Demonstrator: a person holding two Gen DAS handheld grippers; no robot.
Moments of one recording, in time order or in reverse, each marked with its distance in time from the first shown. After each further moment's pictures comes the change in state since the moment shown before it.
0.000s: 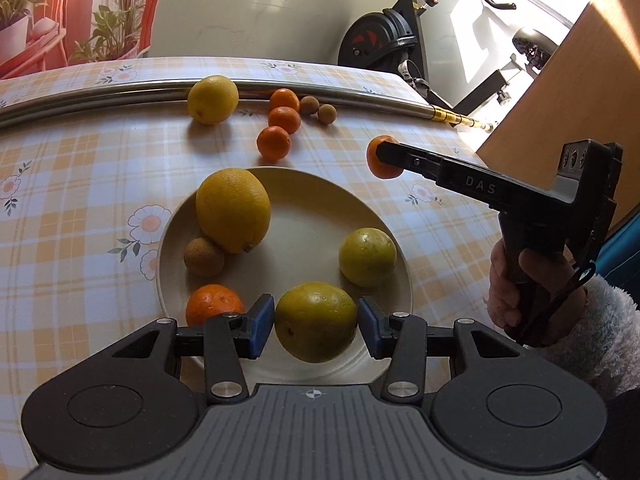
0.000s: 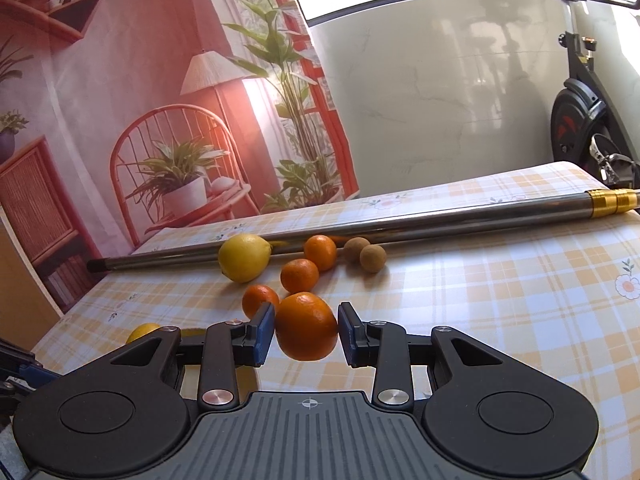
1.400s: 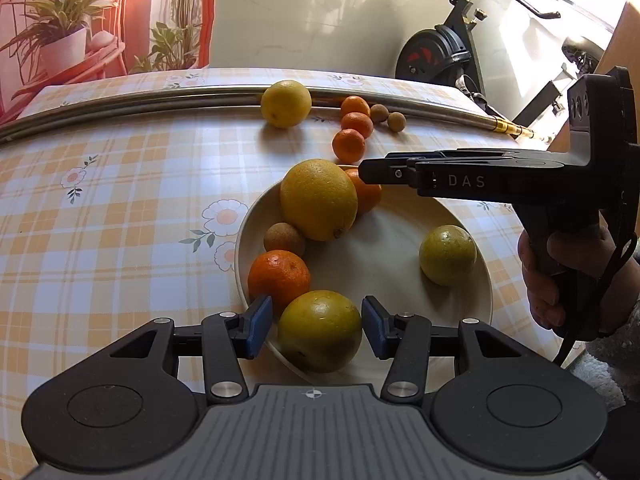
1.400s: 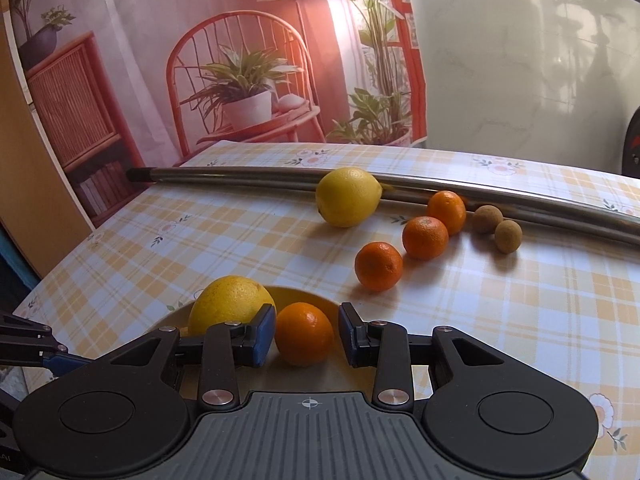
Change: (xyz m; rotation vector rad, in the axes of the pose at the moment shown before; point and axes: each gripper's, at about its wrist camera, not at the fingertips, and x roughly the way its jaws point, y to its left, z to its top) left arm -0.004 0.014 -0.013 -0.023 -0.076 0.192; right arm 0.062 0.082 0.006 -0.181 0.240 0.089
